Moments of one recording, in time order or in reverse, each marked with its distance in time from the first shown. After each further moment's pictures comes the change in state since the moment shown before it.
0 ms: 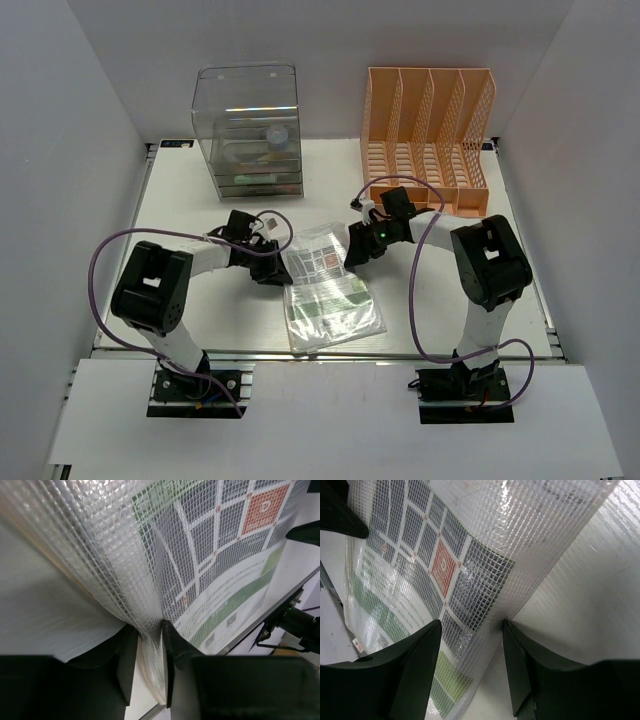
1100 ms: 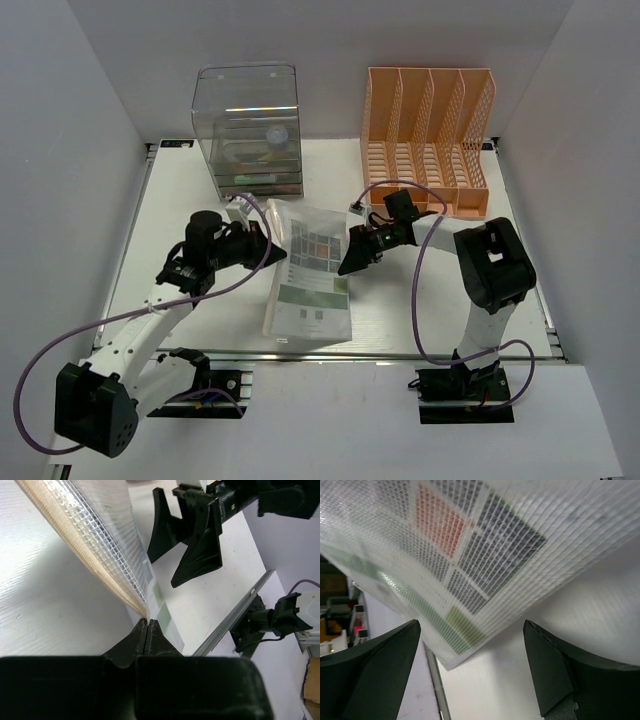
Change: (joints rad) left arm -0.035 -0.691 -0.124 0.093 -0.019 0.014; right arm -0.012 -0.031 -0.039 -0.005 -0.296 0.025
